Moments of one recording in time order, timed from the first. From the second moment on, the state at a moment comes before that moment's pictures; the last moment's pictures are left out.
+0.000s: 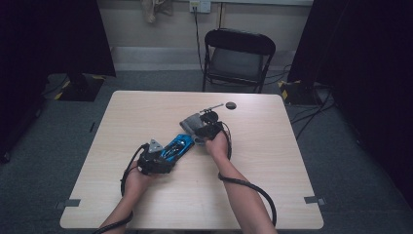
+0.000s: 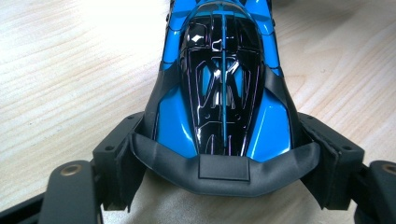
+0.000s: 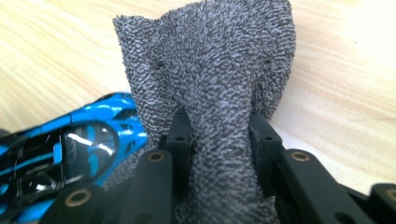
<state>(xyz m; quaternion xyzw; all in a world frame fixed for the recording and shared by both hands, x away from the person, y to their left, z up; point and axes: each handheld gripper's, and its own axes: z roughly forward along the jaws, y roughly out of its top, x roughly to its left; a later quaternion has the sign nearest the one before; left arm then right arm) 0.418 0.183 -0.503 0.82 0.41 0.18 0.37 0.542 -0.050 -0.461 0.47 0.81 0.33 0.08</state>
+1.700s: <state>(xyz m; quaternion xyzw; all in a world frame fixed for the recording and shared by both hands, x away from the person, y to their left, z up) 0.413 0.192 -0.485 0.81 0.41 0.17 0.38 0.470 -0.125 -0.464 0.46 0.82 0.34 0.08</state>
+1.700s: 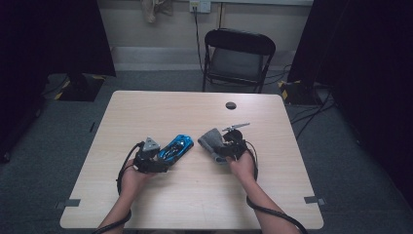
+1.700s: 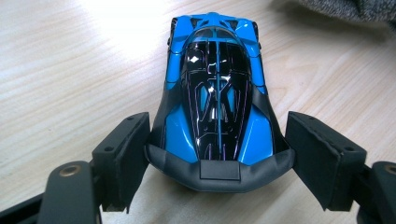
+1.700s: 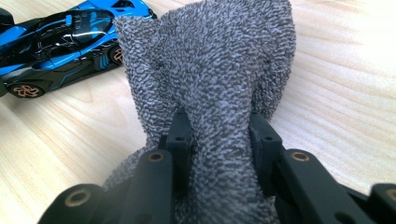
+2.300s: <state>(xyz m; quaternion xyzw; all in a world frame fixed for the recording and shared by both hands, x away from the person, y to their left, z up) 0.413 0.196 -0.469 0.82 0.38 0.16 0.40 0.470 -0.132 -0.462 0.46 0.82 0.34 0.08</state>
